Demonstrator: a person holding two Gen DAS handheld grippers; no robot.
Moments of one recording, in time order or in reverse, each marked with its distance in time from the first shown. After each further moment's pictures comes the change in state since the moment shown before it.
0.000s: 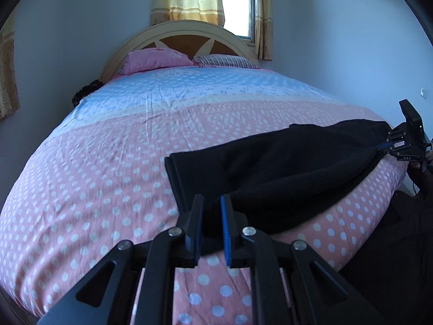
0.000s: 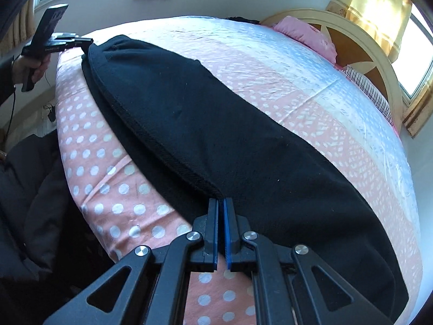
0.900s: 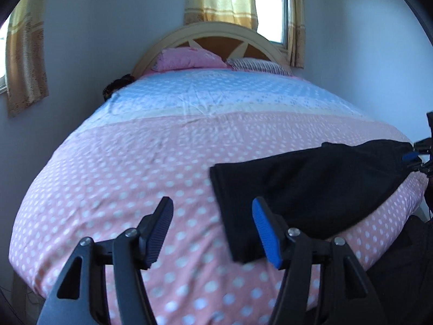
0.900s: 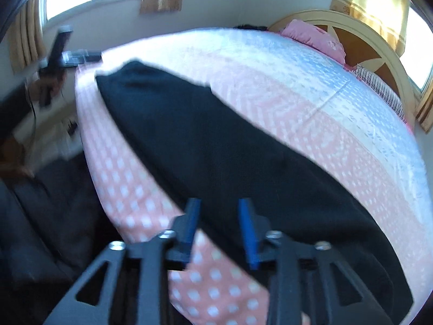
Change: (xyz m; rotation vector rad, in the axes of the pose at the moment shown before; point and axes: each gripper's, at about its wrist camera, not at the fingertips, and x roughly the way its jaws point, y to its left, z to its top) left arm -0.004 0.015 0.018 -0.090 0.016 0.139; right arm -0.033 -0.007 0.020 0.053 -0.059 0.128
